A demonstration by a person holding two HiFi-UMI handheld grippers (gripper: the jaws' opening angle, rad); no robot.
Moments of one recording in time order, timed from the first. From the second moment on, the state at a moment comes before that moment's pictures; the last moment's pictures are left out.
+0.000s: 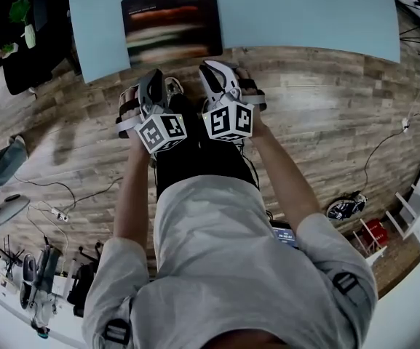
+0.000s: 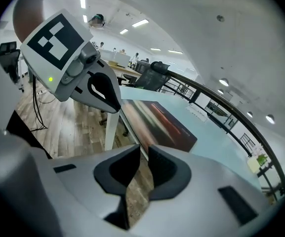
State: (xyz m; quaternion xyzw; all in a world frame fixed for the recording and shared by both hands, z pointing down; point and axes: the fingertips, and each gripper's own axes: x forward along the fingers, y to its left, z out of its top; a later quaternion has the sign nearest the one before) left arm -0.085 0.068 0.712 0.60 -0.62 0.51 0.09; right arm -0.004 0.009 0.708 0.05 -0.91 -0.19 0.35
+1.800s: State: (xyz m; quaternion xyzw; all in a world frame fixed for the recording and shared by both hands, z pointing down) left arm -0.105 0.041 0.730 0.73 -0.41 0.44 0.32; right arm -0.035 -0.007 0.738 -0.08 -0.85 0.00 0.53
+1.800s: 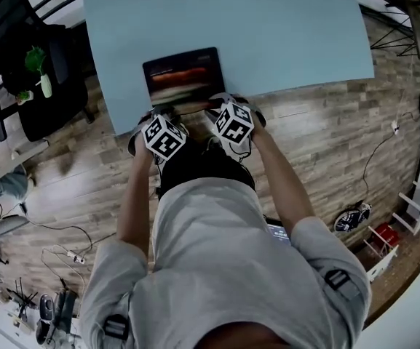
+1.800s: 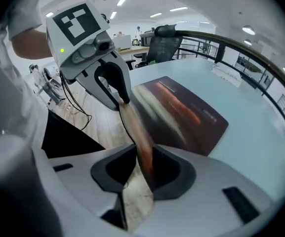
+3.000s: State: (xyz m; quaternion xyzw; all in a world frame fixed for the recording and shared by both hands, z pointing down) left arm -0.140 -0.010 0.677 0.70 -0.44 0.40 0.39; right arm -0.074 -0.044 0.678 -0.14 -0.84 0.02 0.52
